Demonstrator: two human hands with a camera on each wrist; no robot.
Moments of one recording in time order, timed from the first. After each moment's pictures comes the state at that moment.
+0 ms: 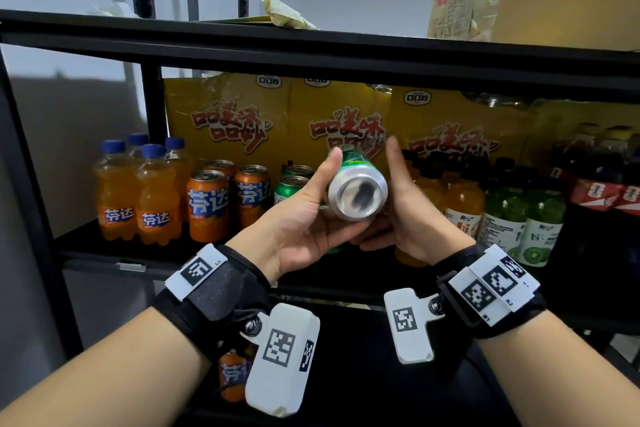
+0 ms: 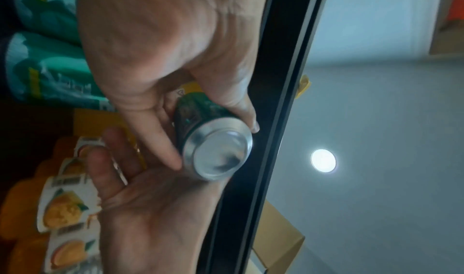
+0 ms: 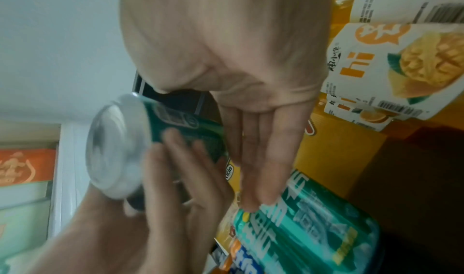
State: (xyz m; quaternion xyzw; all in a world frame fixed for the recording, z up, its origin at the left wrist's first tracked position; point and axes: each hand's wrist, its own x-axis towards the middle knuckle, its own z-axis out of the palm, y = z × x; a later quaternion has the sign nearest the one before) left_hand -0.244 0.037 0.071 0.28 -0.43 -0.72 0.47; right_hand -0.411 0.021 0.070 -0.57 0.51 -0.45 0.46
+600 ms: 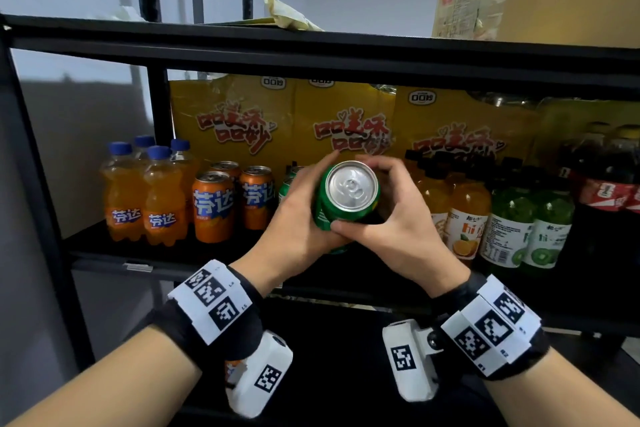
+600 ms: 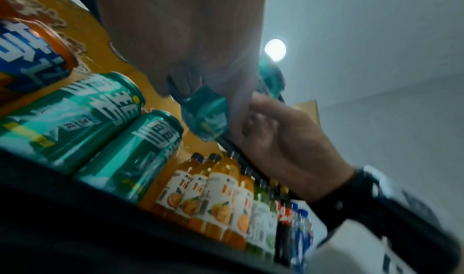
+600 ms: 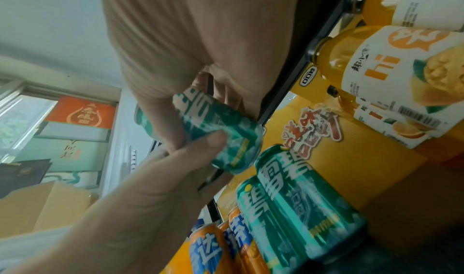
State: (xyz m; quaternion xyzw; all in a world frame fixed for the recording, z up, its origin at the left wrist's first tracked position) left_hand -0.225 0.020 0.035 0.29 -0.76 -0.21 0.54; right_hand -0.400 0.038 0.043 -0.73 0.31 -0.58 0.18
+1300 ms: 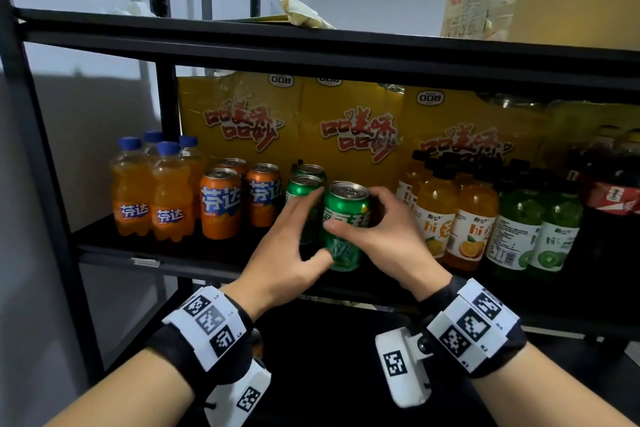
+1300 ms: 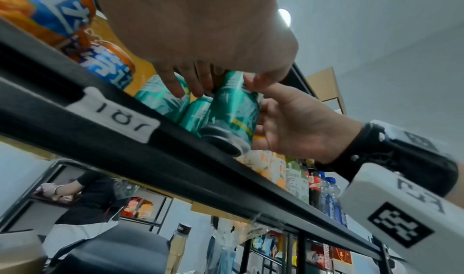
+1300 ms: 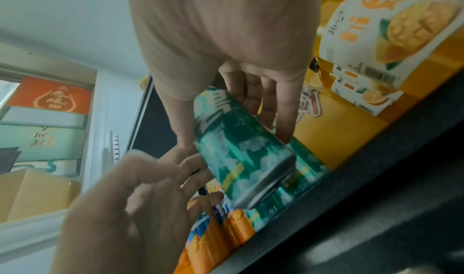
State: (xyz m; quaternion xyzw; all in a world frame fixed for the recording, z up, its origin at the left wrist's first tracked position) left_hand -0.197 0.014 -0.011 0.36 -0.79 -0.16 0.47; right_hand -0.385 0.022 0.025 -0.65 0.50 -0.53 0.22
